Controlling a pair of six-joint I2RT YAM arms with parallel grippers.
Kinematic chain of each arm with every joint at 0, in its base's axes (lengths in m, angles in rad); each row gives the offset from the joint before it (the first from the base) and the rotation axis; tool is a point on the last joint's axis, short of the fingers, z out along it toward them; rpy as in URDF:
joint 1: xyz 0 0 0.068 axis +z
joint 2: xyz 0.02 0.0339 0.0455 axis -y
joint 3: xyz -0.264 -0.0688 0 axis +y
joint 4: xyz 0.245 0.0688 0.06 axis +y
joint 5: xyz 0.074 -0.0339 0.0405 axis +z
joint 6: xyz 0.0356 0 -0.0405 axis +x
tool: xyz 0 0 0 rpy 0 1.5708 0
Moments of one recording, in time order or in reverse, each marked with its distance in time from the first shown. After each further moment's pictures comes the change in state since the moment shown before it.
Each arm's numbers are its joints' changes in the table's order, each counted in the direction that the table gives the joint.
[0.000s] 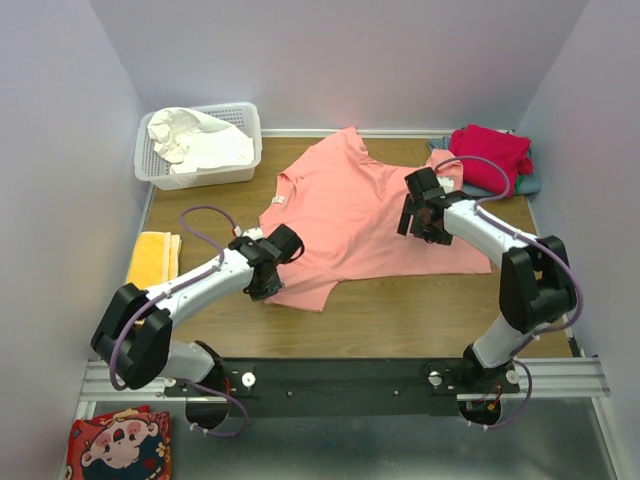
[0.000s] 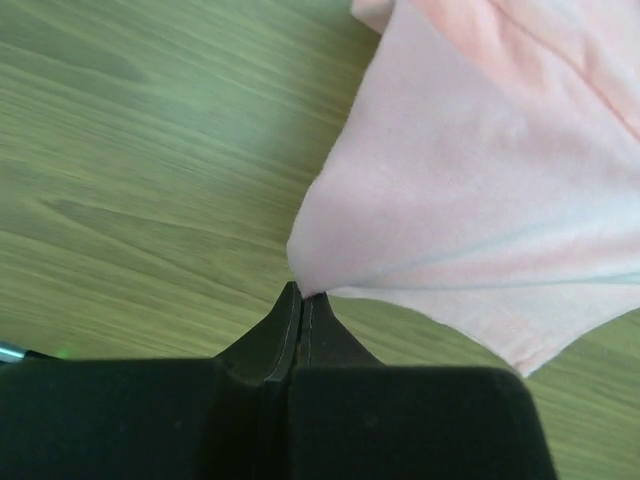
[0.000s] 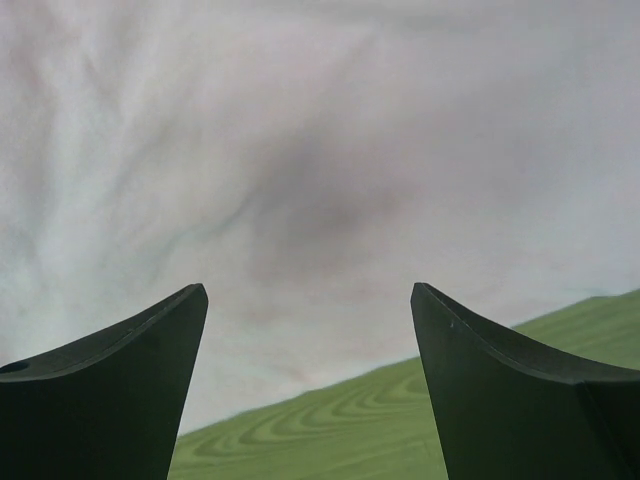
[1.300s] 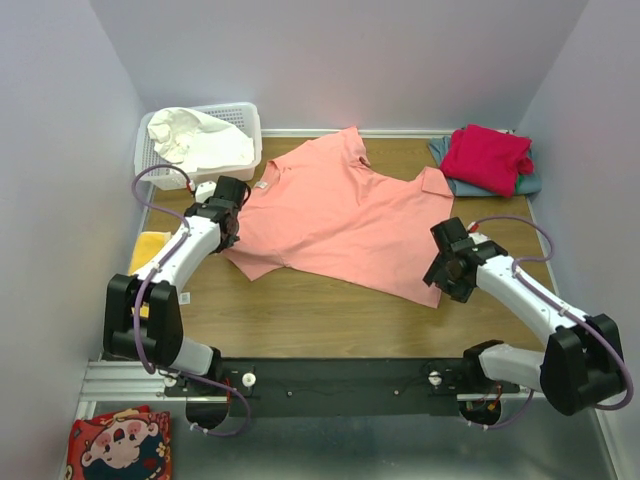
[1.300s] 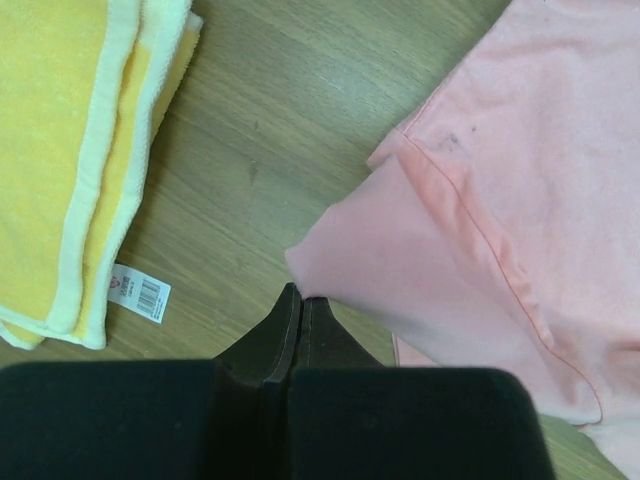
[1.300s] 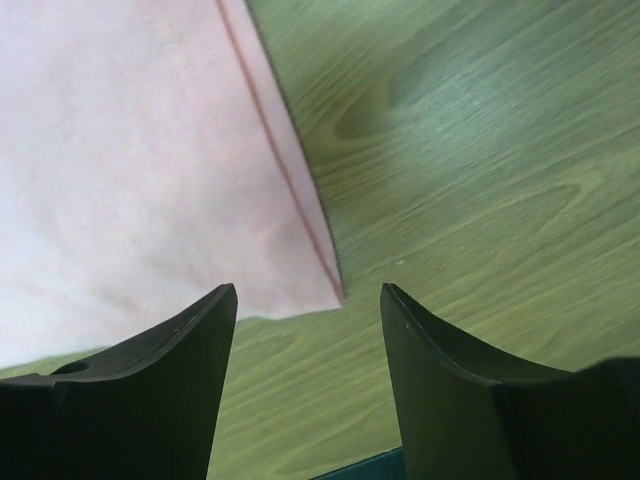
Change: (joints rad) left arm 0.497 -0.081 -0.167 -0.161 0.182 0.454; right arm -0.011 0.487 0.436 0.193 0.050 0.312
